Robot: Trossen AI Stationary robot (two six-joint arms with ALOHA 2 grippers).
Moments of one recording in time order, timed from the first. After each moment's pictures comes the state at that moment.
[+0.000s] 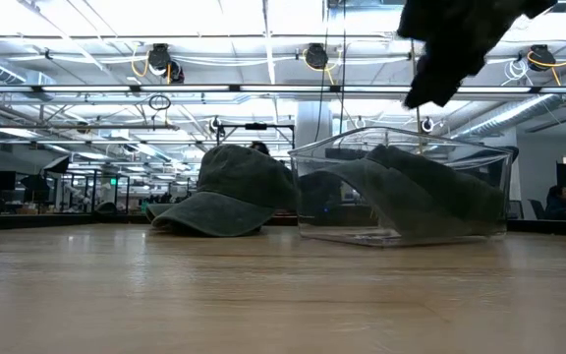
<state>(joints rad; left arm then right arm) -0.44 1.07 1.15 -0.34 -0.68 0.04 0.05 1.11 0.80 -0.47 -0.03 0.26</state>
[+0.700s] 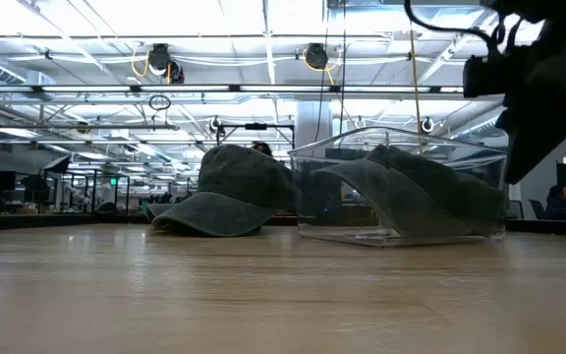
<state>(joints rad) -0.44 1.07 1.15 -0.34 -0.68 0.04 0.31 1.10 0.64 -0.78 0.24 0.72</state>
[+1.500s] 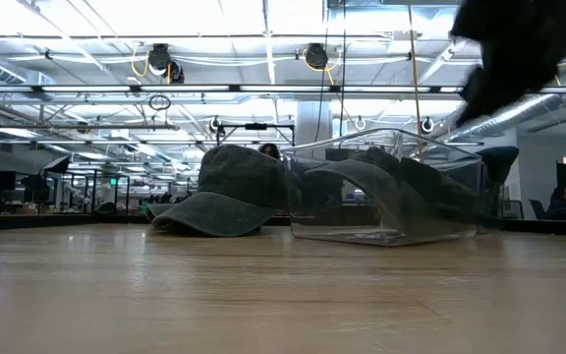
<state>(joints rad) -0.44 1.07 1.15 -0.34 -0.68 0.04 0.37 1.02 0.61 -0.38 0.29 0.46</state>
